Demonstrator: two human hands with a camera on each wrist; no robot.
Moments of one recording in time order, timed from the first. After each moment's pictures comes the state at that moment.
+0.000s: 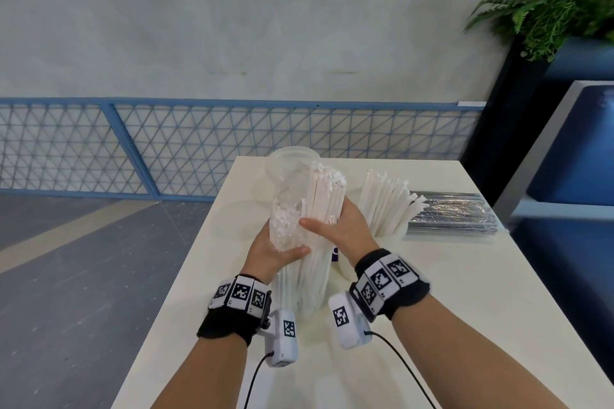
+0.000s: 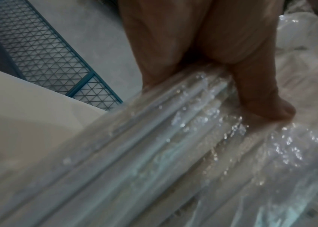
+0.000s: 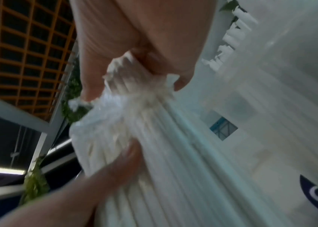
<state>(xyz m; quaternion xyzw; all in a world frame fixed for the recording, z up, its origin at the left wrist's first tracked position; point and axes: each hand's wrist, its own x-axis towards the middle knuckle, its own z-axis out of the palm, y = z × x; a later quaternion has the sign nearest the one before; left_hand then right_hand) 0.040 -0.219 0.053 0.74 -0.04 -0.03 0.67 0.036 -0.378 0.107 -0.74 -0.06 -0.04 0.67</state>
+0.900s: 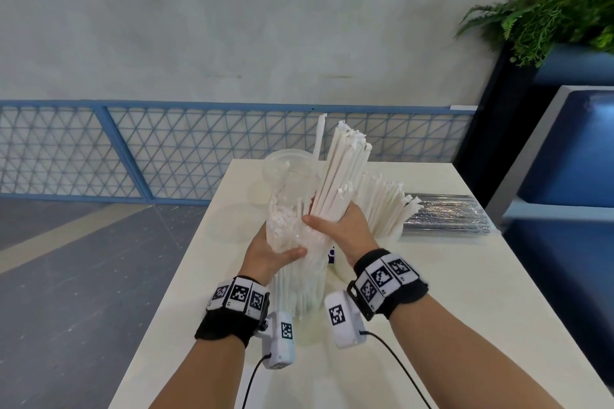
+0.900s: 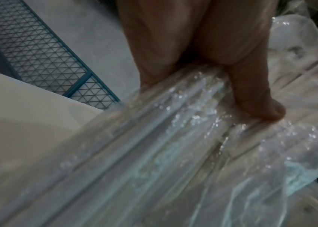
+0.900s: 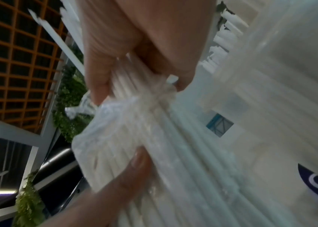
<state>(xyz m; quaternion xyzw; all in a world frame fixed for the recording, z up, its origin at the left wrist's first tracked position) 0.041 -0.218 0.051 0.74 -0.02 -0.03 0.67 0.035 -0.381 0.111 -0.70 -0.01 -0.03 0.71</state>
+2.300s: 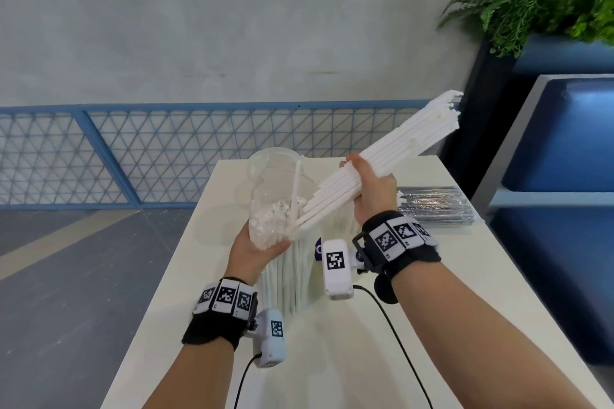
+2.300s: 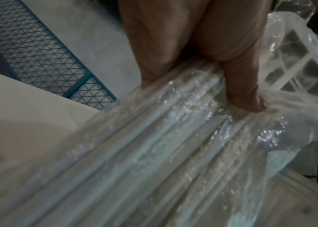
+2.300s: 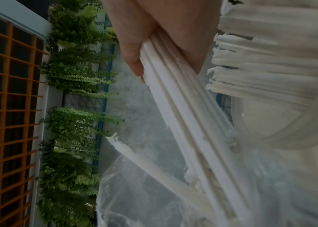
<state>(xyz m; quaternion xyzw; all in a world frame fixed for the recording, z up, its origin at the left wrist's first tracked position) 0.039 -0.229 0.060 0.73 -0.01 0.02 0.68 0.059 -0.420 0.154 -0.46 0.16 -0.17 0.86</state>
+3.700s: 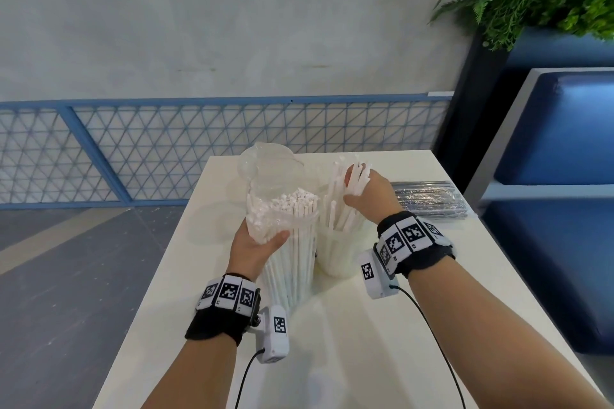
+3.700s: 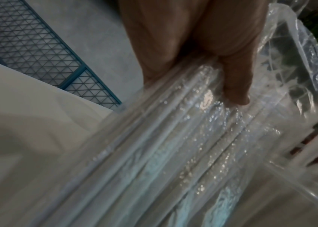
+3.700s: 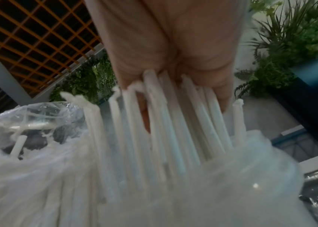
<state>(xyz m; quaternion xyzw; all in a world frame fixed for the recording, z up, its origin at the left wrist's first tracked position) 0.045 -0.242 0.054 0.69 -0.02 0.03 0.72 0.077 -0.462 0.122 -0.93 0.05 -0.06 0.35</state>
